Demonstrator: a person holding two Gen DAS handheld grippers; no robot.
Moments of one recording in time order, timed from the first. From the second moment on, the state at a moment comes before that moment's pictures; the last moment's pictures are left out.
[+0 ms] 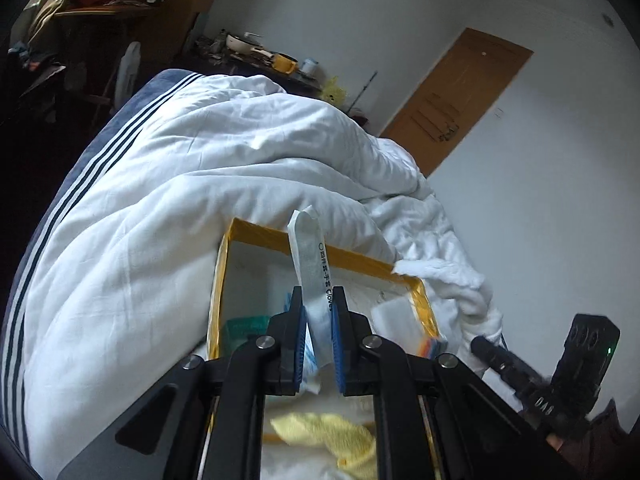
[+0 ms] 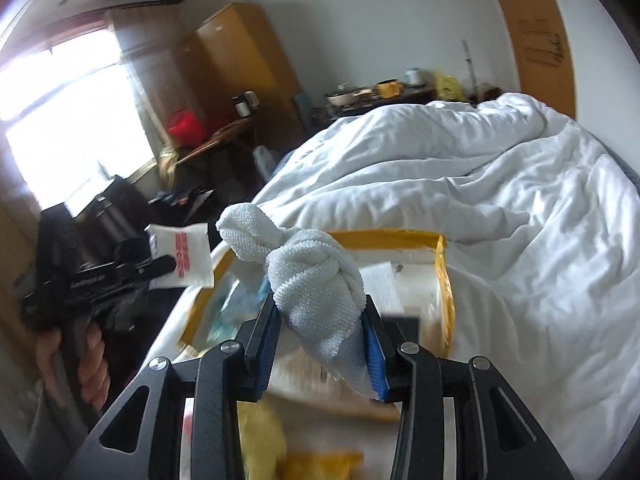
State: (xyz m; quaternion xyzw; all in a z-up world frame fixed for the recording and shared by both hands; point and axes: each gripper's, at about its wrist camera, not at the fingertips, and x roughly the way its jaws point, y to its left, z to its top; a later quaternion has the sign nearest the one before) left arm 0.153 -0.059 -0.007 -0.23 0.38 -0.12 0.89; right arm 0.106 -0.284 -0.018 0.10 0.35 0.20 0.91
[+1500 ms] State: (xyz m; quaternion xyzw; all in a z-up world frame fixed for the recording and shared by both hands) left arm 0.036 -0.119 -0.063 -0.13 0.49 -0.21 0.83; right arm 0.041 -0.255 -0.089 0.08 0.43 0.35 0.83
